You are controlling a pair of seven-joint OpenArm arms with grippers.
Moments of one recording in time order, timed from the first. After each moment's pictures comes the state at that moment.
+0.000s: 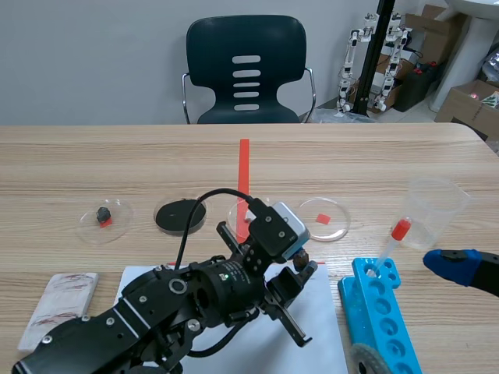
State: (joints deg) left arm -3.2 -4.3 35.7 61.8 9.6 -17.6 -12.4; right arm -64.9 46.8 -3.2 114.6 10.4 7.5 41.2
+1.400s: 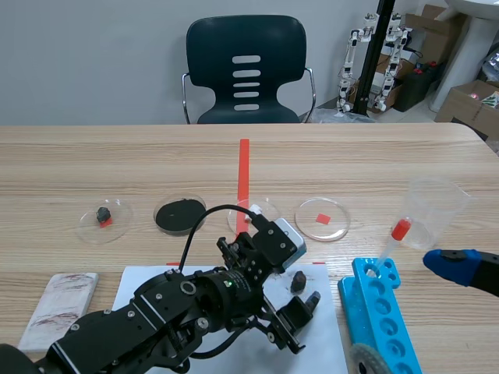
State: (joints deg) left arm -6.6 -2.0 35.7 51.9 9.5 -18.0 -10.9; right arm -64.9 46.8 -3.2 114.6 10.4 7.5 41.2
